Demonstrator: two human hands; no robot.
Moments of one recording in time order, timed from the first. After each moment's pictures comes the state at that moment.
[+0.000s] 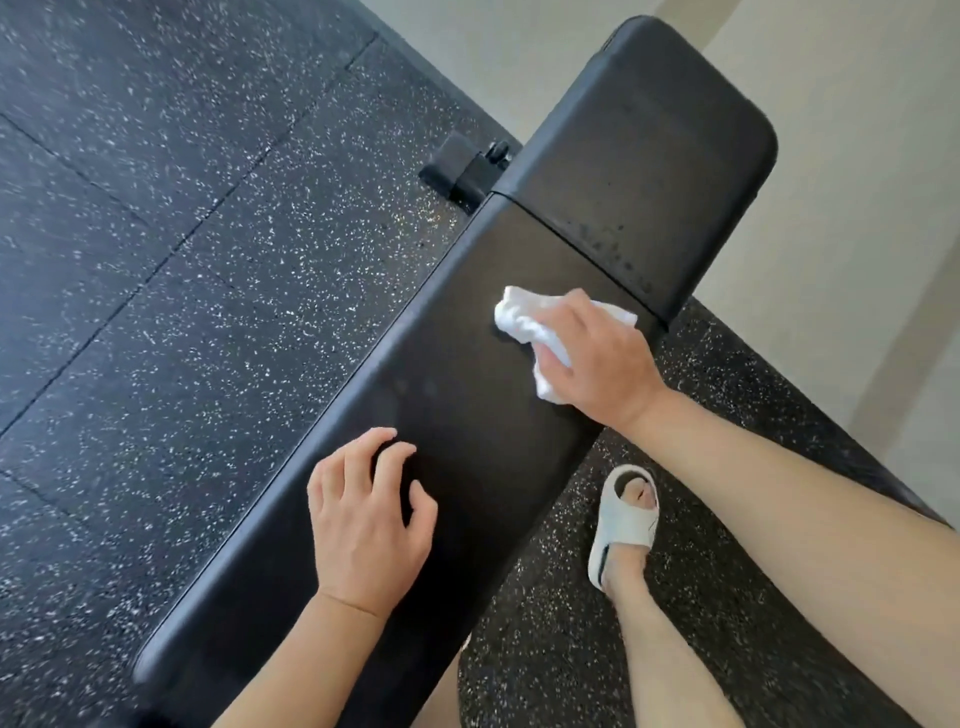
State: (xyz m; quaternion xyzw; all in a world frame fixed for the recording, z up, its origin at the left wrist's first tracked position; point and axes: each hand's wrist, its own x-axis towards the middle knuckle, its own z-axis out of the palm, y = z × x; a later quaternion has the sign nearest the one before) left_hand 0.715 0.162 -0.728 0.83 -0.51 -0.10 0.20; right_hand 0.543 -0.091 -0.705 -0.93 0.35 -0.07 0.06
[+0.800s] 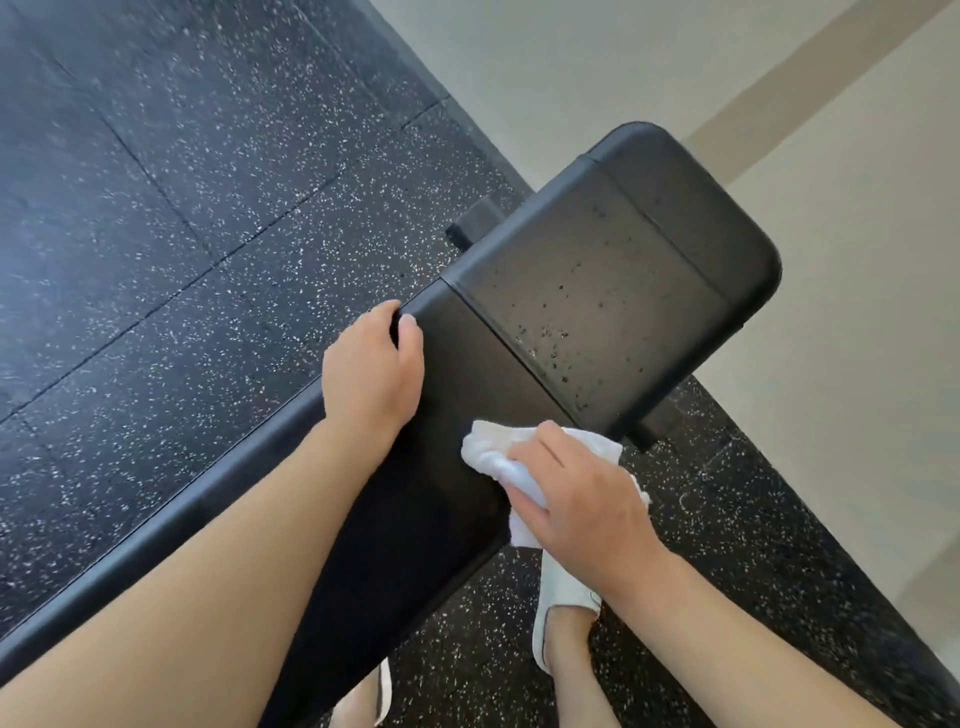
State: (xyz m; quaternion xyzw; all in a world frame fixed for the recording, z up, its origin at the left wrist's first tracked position) left_hand 0.705 -0.096 -0.705 0.92 -0.28 -0.20 0.20; right_hand 0.467 -0.138 -0.678 -0.94 0.26 -0.07 0.21
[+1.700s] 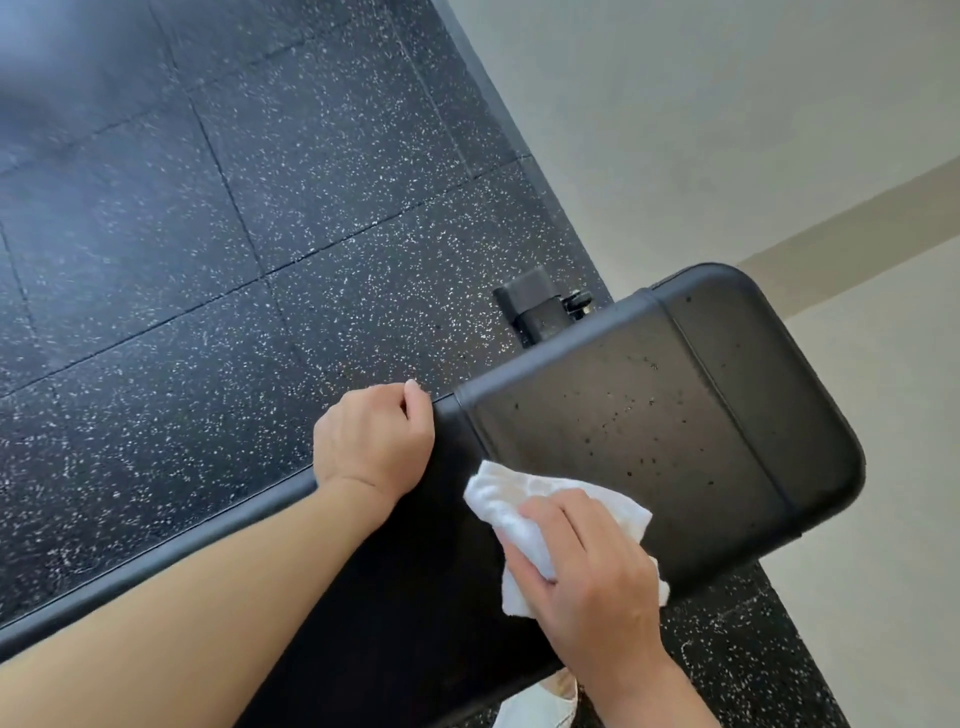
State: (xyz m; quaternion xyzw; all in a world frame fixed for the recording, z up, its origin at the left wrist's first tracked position) left_hand 0.731 -0.143 -0.741 0.97 -0.19 -0.15 0.10; right_hand 0.508 -0.225 -0.731 -0.93 0.25 -0.18 0.20
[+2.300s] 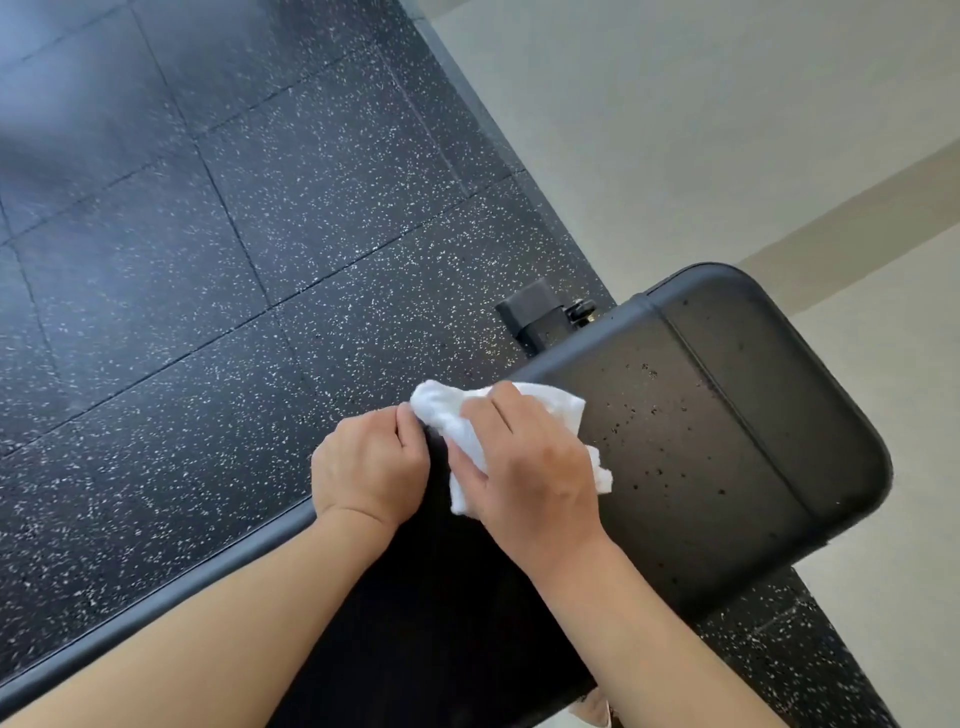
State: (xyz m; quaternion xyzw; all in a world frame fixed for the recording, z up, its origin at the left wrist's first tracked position) left_hand 0.731 -0.147 -0.735 0.97 -0.18 -0.17 0.08; right_hand 0.616 -0.253 -0.715 -0.93 0.25 -0.17 0.22
